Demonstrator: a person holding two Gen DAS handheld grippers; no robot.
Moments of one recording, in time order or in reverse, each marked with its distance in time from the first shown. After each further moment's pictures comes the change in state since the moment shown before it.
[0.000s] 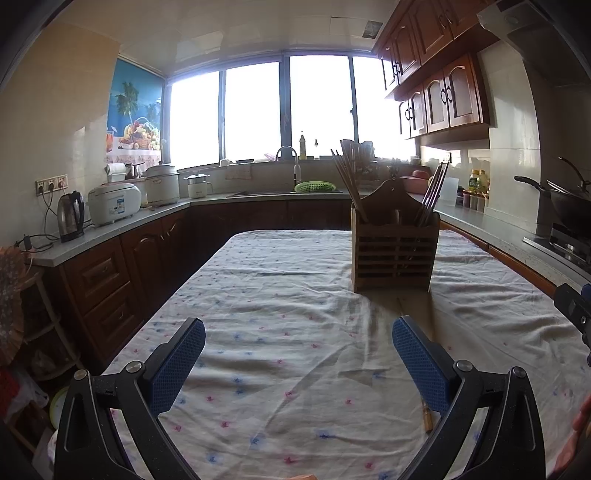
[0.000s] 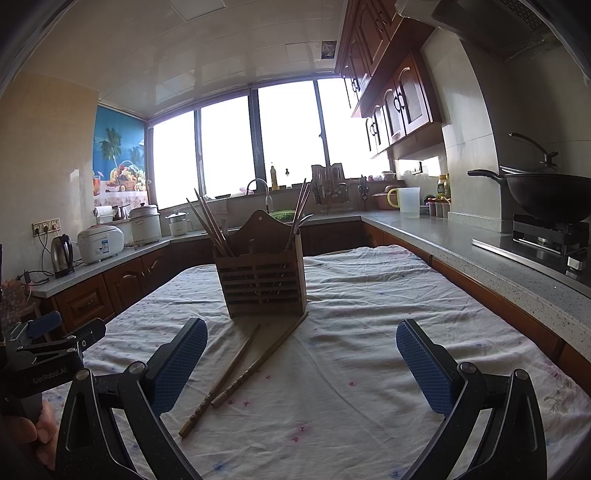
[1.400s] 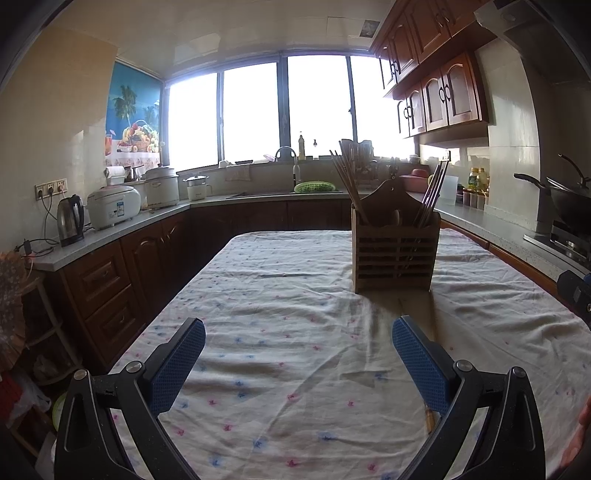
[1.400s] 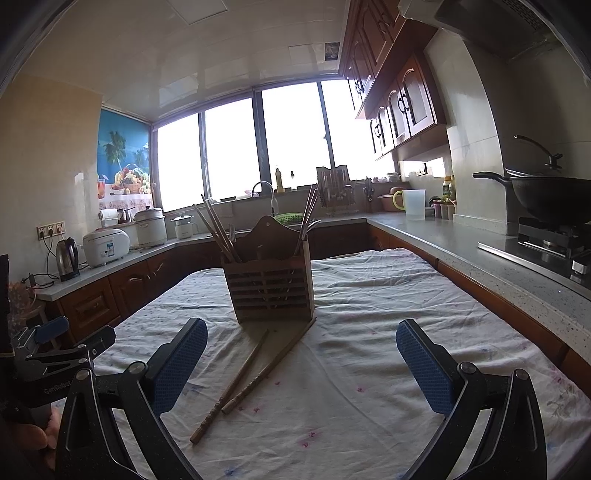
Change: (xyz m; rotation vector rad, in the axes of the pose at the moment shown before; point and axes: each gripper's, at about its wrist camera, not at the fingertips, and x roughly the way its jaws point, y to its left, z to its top) left arm 0.000 -0.003 -0.001 0.012 -0.002 0.005; right arm 0.001 0.013 0.013 0.001 -0.003 0.022
